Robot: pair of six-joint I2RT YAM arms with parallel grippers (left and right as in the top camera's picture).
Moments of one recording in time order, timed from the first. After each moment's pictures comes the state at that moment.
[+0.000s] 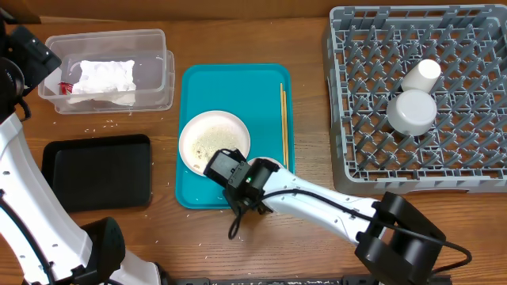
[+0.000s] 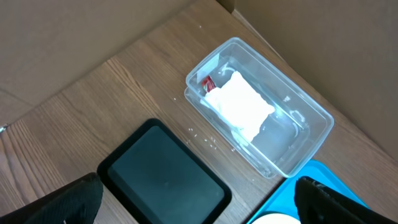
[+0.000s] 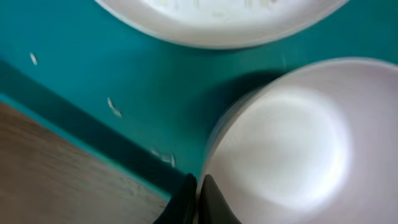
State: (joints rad) left arm 0.31 1.77 2.61 -1.69 -0.28 -0.47; right arm 1.02 1.86 1.32 -0.82 0.08 0.43
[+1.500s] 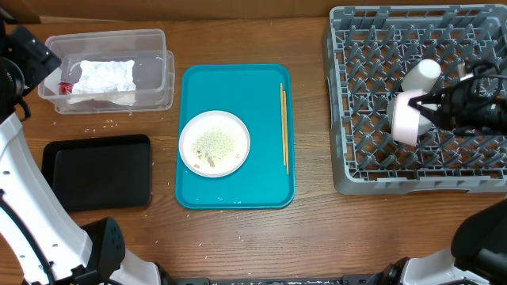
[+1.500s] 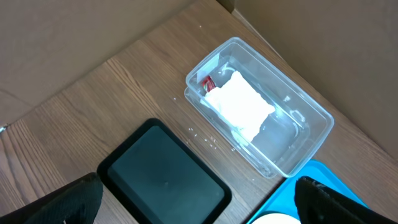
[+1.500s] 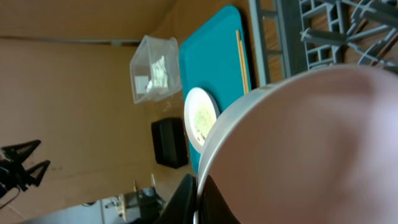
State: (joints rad) left arm 0.31 1.77 2.61 -1.69 -0.28 -0.47; right arm -0.50 1.73 1.60 -1.48 -1.08 -0.21
